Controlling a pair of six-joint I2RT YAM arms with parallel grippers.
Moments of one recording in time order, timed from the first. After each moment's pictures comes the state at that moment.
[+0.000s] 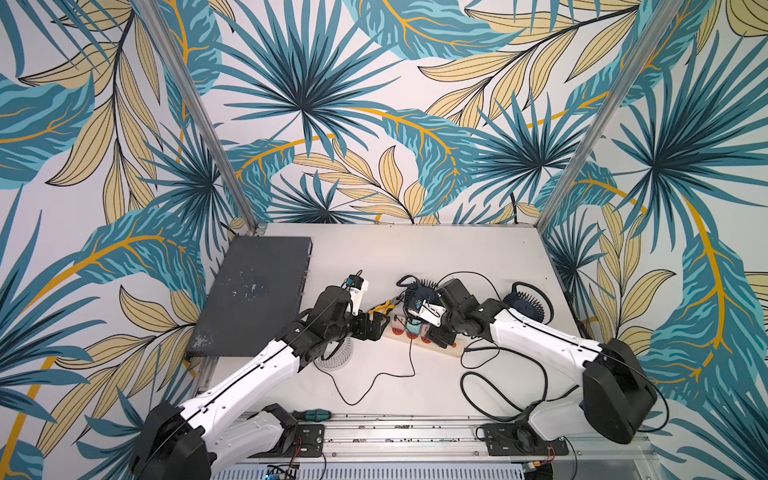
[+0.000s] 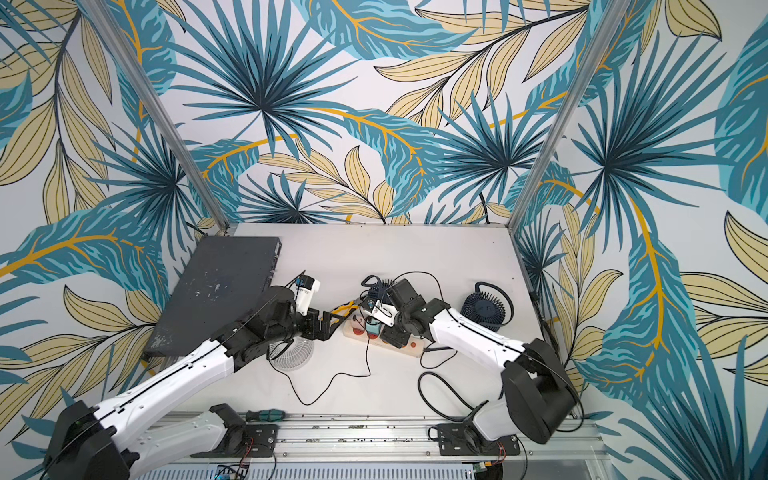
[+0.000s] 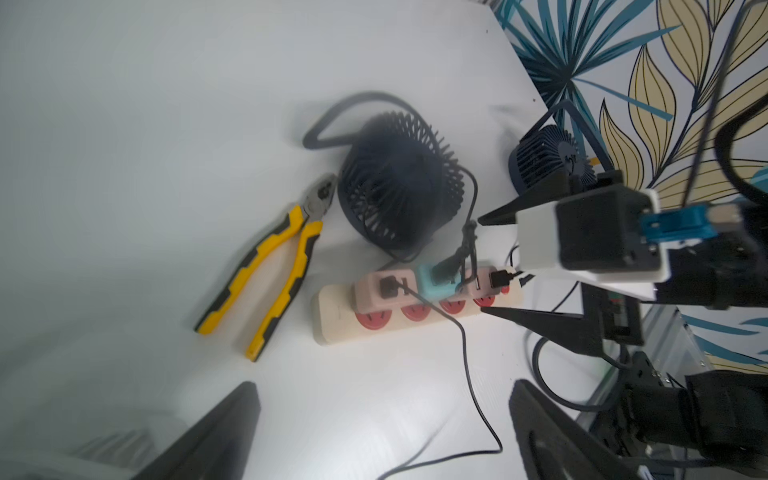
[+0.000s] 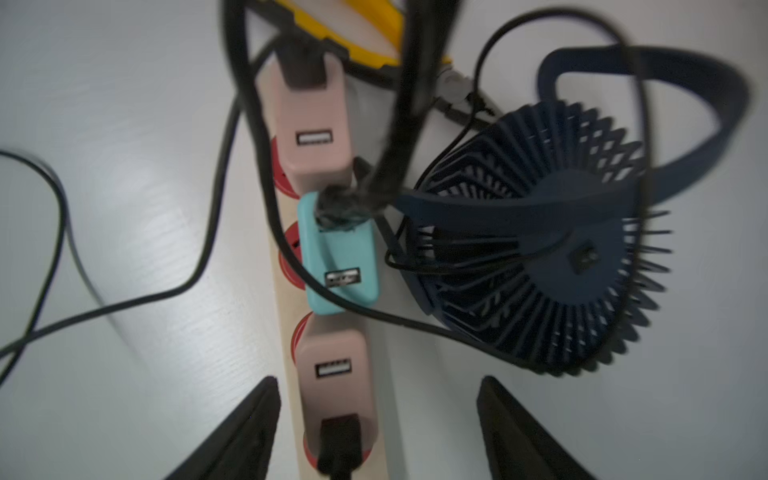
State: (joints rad) left arm -0.57 1.05 0.74 -0.29 0.18 -0.41; right arm 0.78 1.39 0.93 -0.50 -0.02 -0.47
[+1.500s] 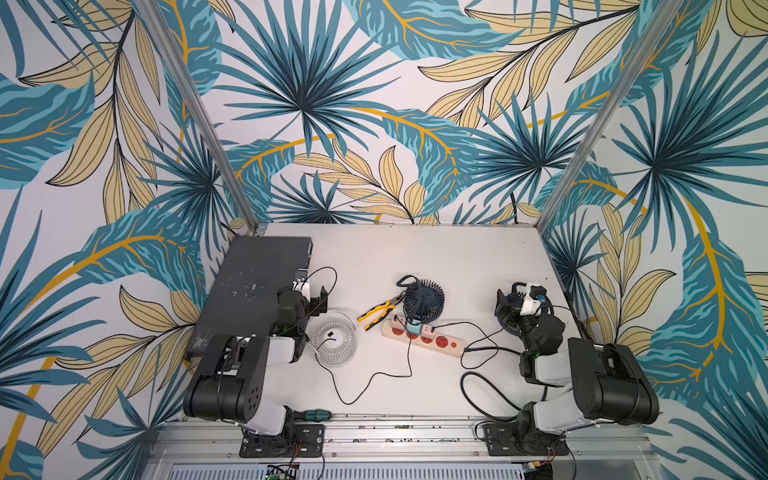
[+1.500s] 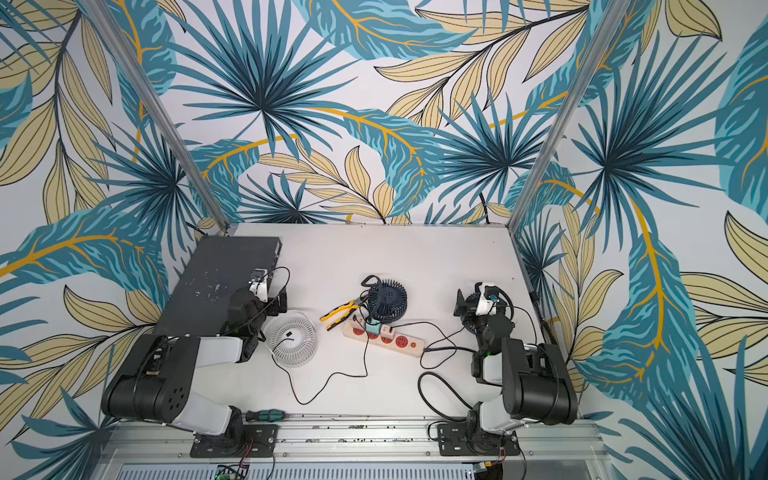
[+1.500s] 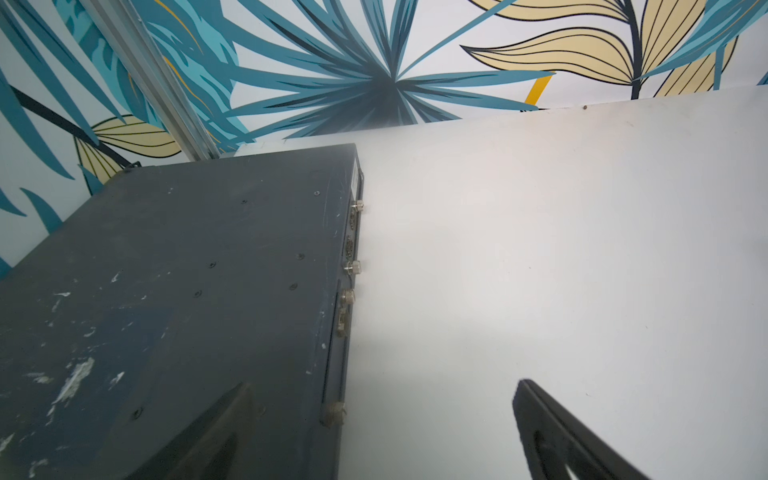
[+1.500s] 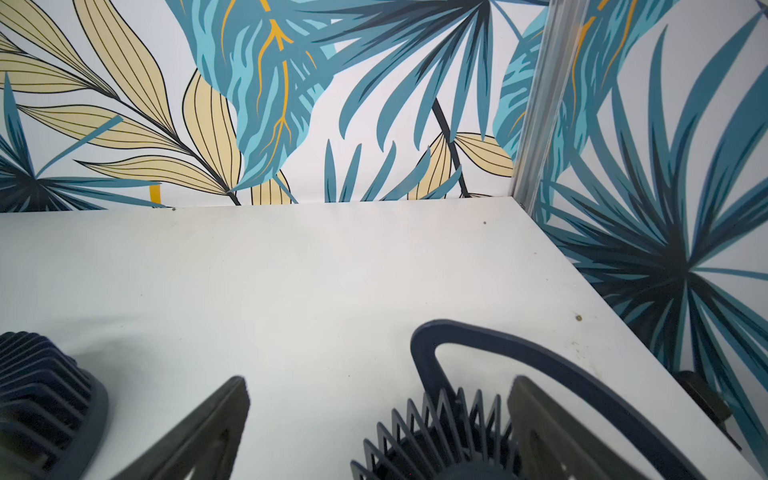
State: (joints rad) left arm -0.06 1.51 0.40 0.78 -0.10 0.06; right arm -0.05 1.52 0.19 1.25 -0.14 0.02
